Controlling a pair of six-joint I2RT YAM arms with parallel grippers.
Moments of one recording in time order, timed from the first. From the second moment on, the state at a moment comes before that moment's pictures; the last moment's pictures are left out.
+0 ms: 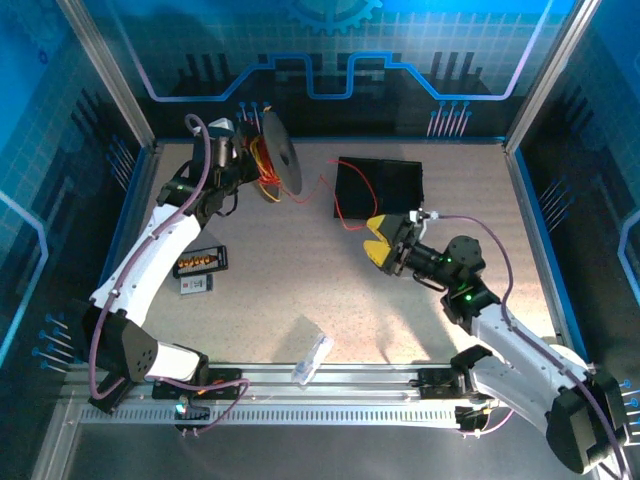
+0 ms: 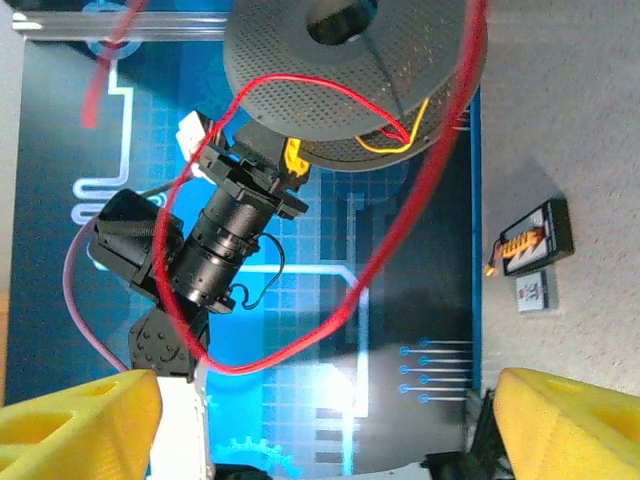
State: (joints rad) left arm -0.27 1.40 1.40 -0.52 -0.14 -0.58; right arm 0.45 0.91 0.44 0.52 -0.56 1.60
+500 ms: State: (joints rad) left arm -0.29 1.40 1.40 -0.50 -0.15 -0.58; right arm 0.60 1.04 0.53 0.54 -0.41 1.74
